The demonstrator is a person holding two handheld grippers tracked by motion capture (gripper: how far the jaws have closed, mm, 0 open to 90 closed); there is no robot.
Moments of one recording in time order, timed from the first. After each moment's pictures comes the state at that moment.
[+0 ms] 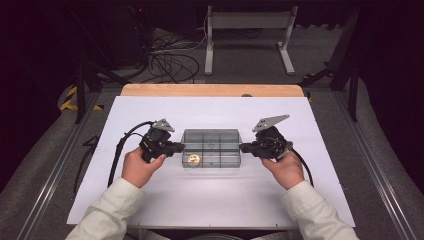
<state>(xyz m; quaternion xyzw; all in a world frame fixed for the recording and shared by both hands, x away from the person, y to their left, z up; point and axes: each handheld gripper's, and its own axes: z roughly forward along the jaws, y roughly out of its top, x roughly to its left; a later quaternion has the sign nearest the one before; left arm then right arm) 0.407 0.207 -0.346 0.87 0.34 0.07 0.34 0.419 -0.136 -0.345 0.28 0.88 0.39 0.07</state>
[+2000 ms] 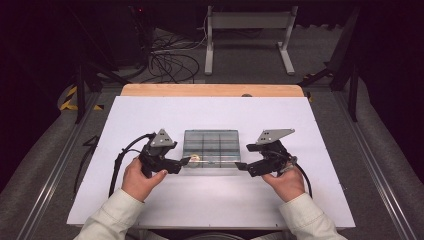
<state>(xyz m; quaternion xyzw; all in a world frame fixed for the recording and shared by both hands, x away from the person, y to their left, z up) 0.370 0.202 -0.351 0.85 0.32 0.16 0.38 0.391 -0.141 -0.357 0.26 0.86 0.43 0.08</state>
